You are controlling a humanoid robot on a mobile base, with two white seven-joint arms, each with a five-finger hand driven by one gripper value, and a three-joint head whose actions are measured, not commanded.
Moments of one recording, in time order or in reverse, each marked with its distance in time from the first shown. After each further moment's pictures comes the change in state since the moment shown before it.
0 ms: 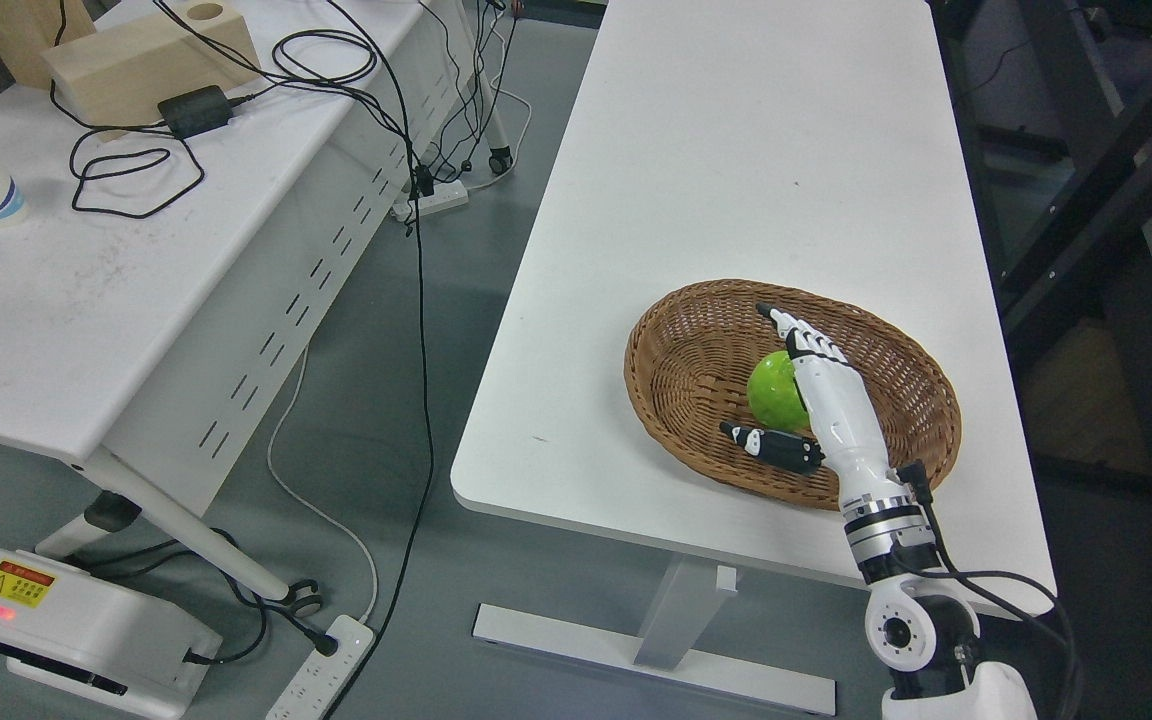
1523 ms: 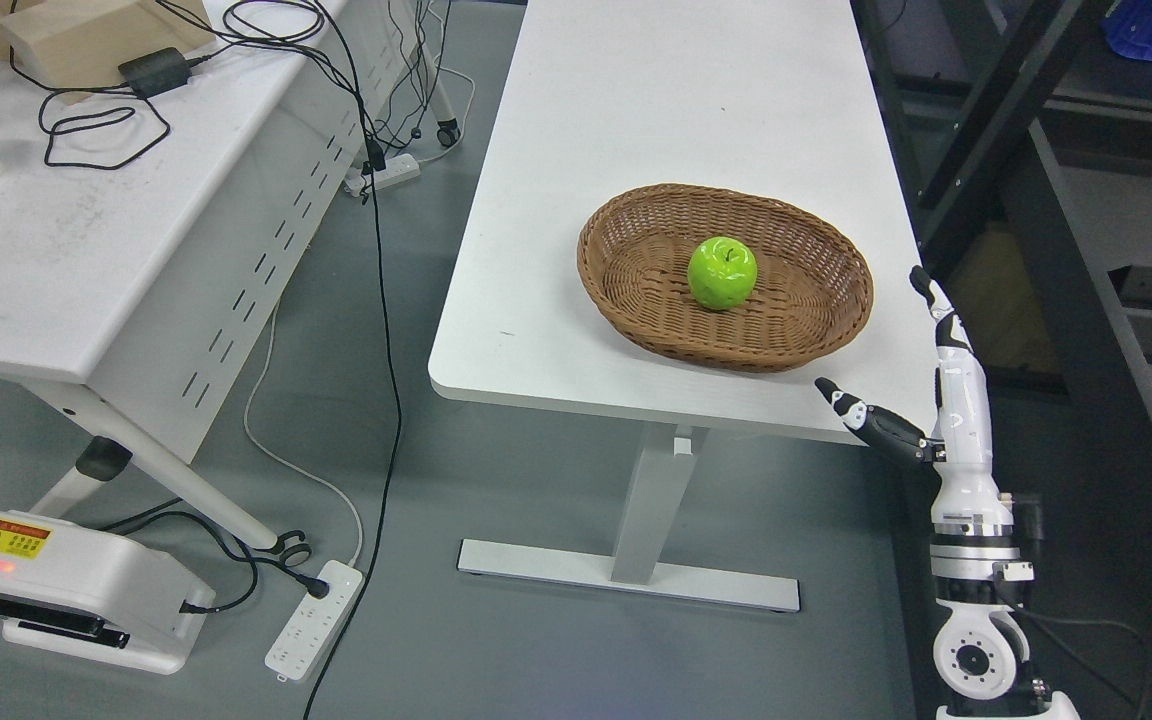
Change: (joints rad) left arm 0.000 0.000 0.000 0.000 0.000 0.000 0.000; right arm 0.047 -0.042 -0.125 0.017 -0.286 -0.187 -0.196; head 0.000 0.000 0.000
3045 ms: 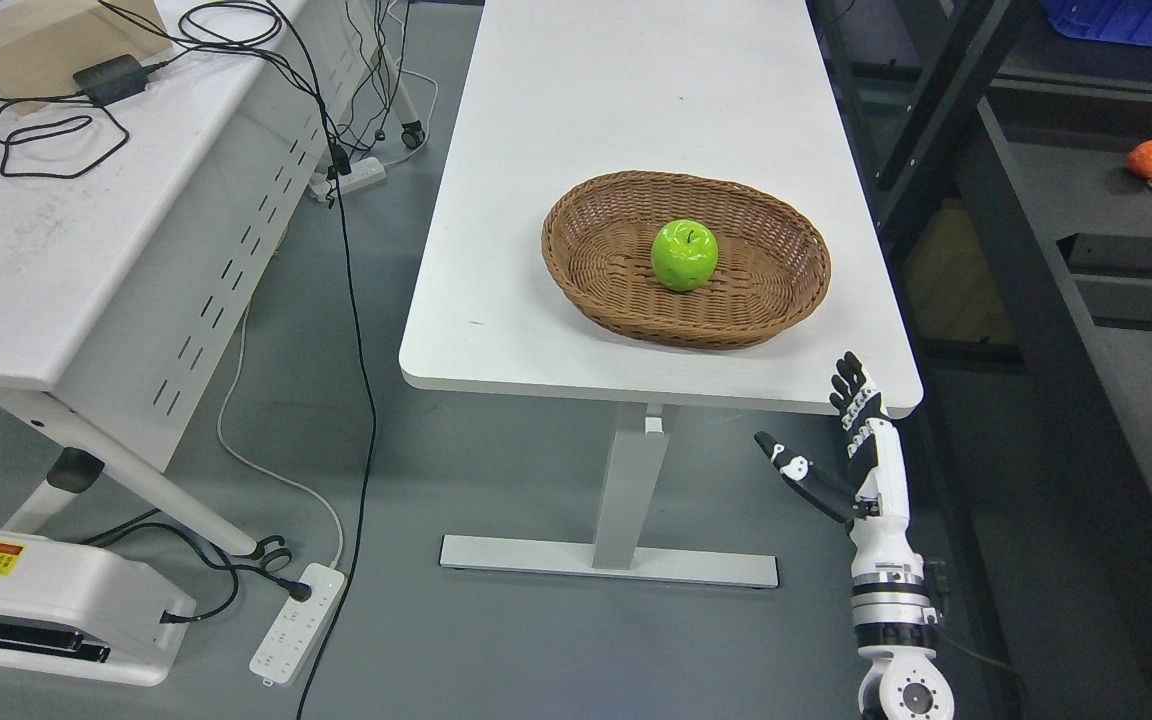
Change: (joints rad) left arm 0.000 0.000 0.000 0.000 0.000 0.000 0.000; right arm 0.088 0.136 0.035 0.079 -0.453 0.136 0.145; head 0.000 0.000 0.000
